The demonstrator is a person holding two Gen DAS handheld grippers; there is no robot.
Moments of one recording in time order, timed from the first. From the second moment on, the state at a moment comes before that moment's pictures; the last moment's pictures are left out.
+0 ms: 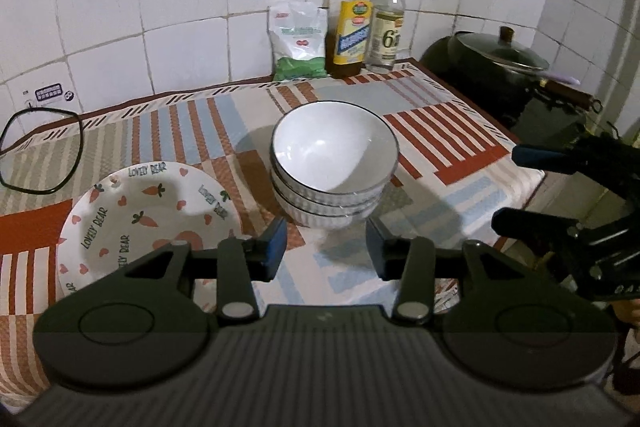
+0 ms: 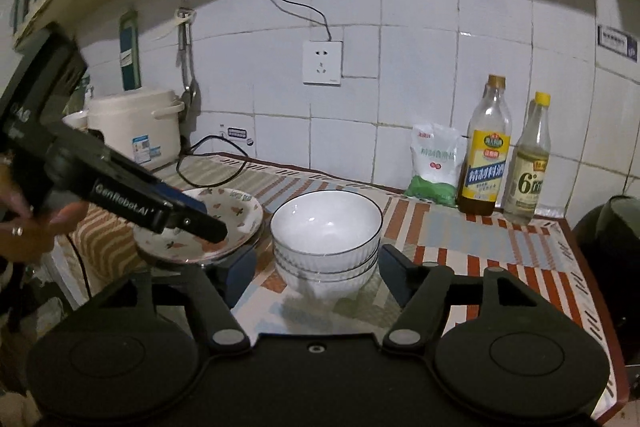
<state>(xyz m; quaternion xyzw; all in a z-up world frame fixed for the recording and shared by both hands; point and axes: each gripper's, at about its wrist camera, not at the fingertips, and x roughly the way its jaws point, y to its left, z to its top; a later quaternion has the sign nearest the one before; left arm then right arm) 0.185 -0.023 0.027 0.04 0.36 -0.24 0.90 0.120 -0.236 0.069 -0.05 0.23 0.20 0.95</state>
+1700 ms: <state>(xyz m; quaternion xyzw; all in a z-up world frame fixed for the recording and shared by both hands) 0.258 -0.051 -0.076 0.04 0.27 -0.30 0.92 0.247 -0.215 -0.063 -0.03 0.23 0.26 0.94</state>
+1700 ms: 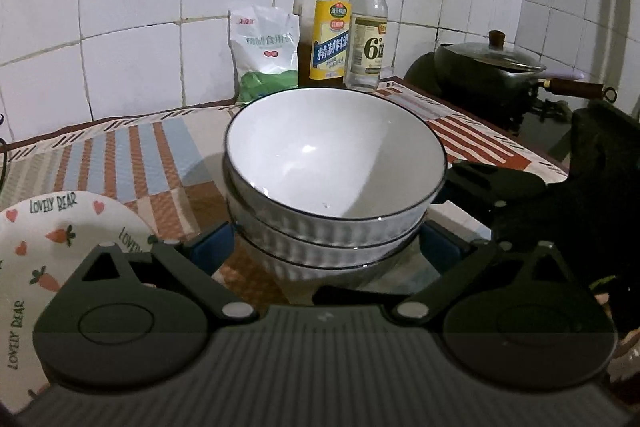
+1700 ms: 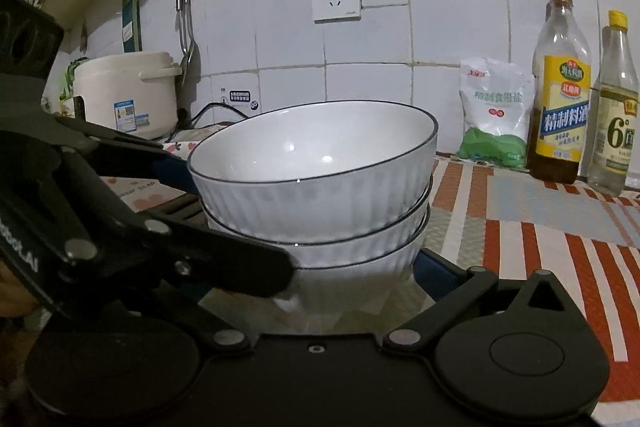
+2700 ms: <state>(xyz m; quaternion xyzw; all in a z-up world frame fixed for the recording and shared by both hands) 0.259 -0.052 -0.080 0.03 0.27 -0.31 0.91 0.241 -0.207 -0.070 -0.02 0.22 0.23 0.95</state>
